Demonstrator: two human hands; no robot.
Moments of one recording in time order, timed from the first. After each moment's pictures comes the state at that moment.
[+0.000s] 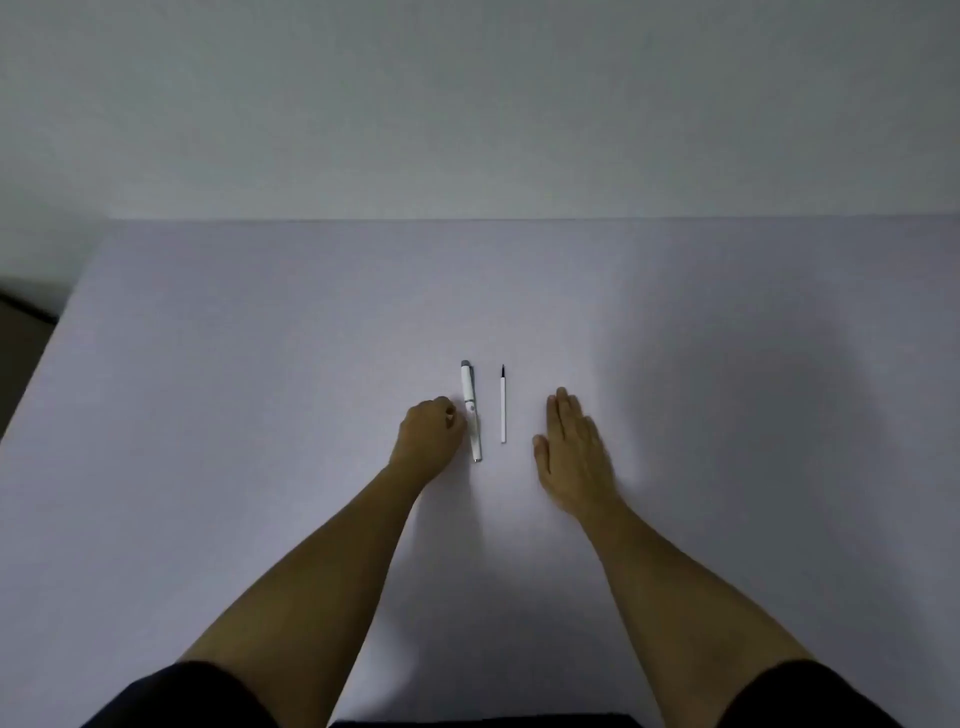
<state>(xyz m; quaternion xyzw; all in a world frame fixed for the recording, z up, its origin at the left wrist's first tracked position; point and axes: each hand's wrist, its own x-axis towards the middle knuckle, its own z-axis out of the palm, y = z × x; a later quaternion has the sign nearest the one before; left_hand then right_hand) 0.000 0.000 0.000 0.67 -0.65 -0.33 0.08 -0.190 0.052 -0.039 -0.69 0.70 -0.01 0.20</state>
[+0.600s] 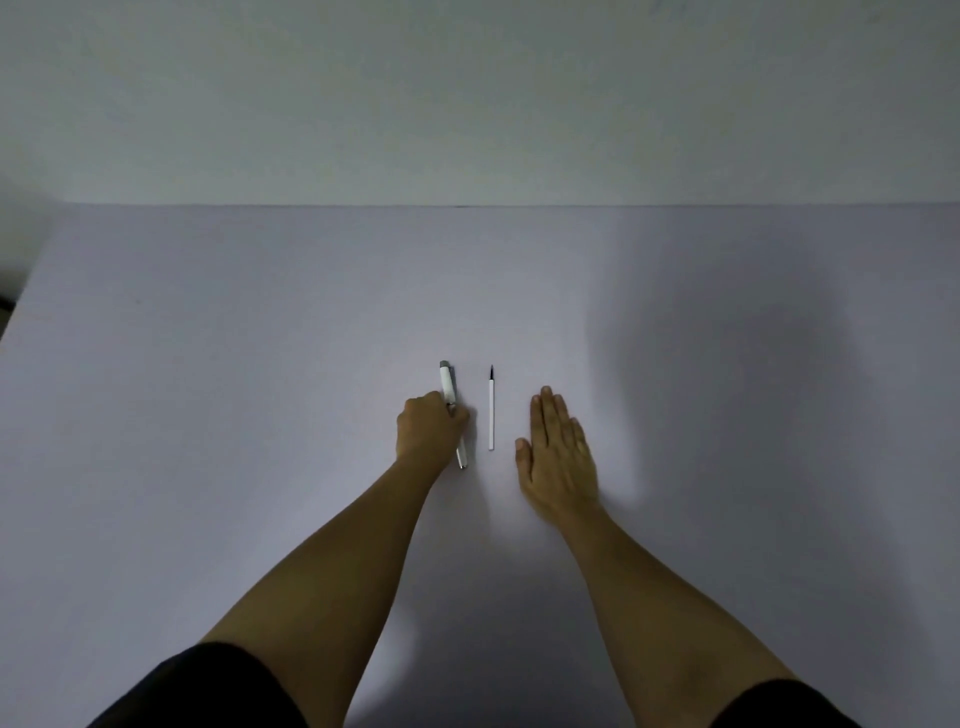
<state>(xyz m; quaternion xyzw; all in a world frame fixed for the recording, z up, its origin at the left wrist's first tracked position) -0.024 -0.024 -0.015 0.74 -0.58 -0.33 0.06 -0.184 0.046 -0.061 -0.69 0.70 -0.03 0.18</state>
